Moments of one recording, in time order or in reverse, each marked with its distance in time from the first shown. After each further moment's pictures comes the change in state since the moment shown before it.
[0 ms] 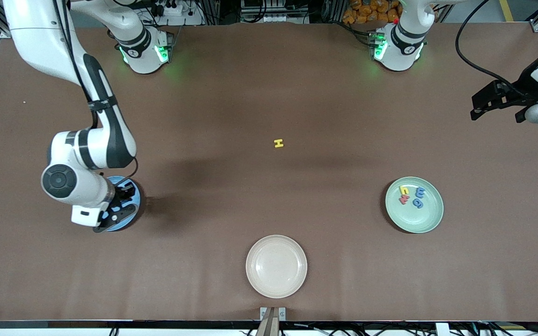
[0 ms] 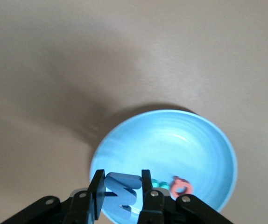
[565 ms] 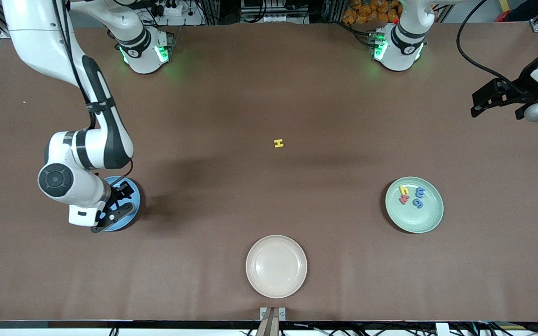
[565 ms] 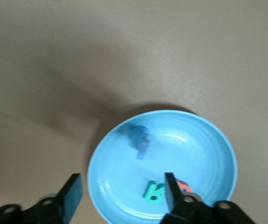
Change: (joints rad) left arm 0.004 0.000 0.001 -0.003 0.002 -0.023 0.000; right arm 0.025 0.000 -0.001 -0.018 -0.002 -0.002 0.040
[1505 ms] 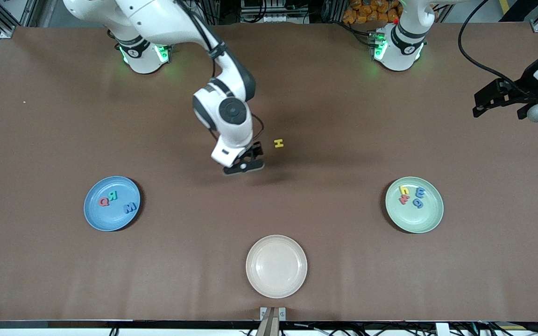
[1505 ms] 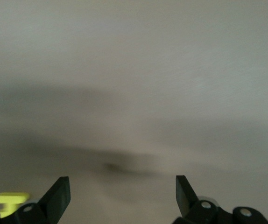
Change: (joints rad) left arm 0.003 -0.001 0.003 0.001 0.000 0.000 0.000; right arm 0.512 0.045 0.171 -0.055 0.006 0.206 1.060
